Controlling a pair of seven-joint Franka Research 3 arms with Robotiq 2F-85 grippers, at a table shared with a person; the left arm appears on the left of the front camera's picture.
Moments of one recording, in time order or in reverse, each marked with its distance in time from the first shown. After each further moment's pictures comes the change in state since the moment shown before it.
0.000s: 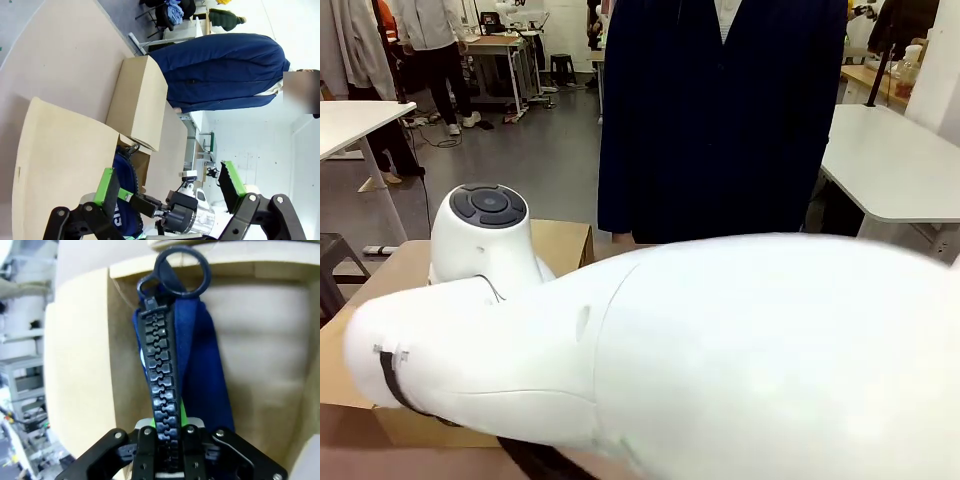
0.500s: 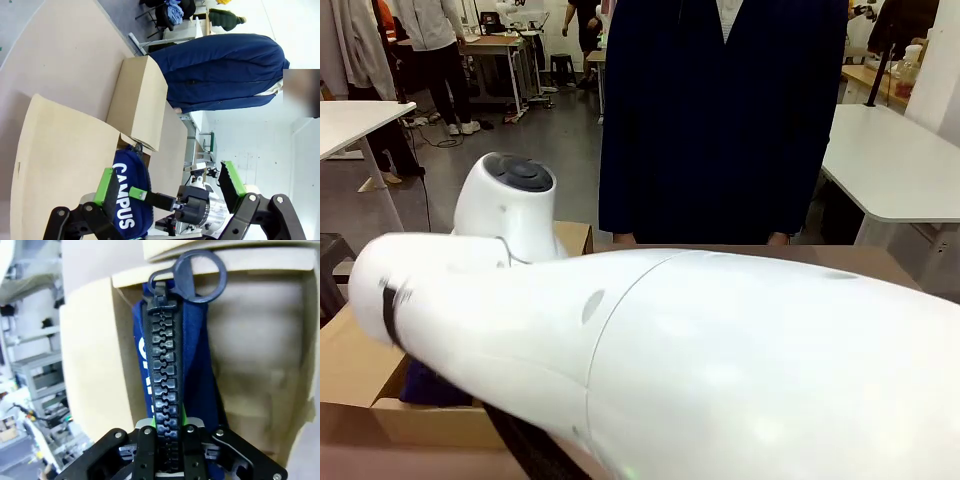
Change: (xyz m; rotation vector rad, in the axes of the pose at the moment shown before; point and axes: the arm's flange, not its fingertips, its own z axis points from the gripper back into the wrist) left arm 0.000 0.000 0.000 0.000 0.000 0.000; right arm 0.028 -0.007 0.027 0.063 0.087 -0.118
